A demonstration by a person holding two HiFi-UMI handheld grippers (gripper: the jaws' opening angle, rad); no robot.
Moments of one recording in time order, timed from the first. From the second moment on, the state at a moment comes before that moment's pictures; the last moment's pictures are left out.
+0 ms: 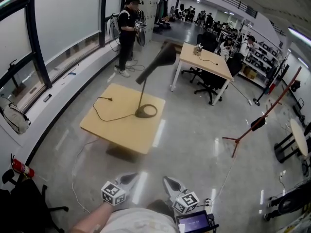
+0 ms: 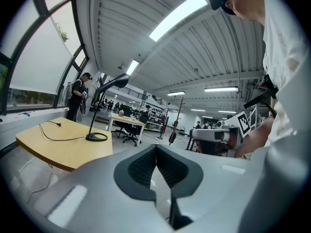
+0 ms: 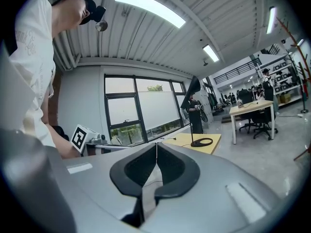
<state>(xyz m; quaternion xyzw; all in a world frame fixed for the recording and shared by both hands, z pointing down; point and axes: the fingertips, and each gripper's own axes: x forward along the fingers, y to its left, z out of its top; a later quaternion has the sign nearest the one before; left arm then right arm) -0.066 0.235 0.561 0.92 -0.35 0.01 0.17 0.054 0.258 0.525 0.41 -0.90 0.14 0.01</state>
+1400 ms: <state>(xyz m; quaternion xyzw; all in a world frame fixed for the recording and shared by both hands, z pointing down) 0.042 0.092 0.531 0.90 -0.42 0.02 0.14 0.168 0.113 0.520 0.38 -0.92 0.14 0.01</state>
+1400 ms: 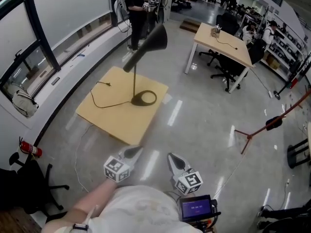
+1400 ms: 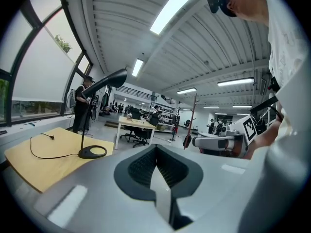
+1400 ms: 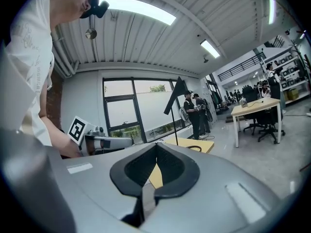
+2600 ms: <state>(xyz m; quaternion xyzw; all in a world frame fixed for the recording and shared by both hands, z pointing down) 0.030 -0.035 0.527 0.88 -0.46 0.01 0.13 0.166 -0.006 0.527 0.36 -0.92 0.15 0.04</state>
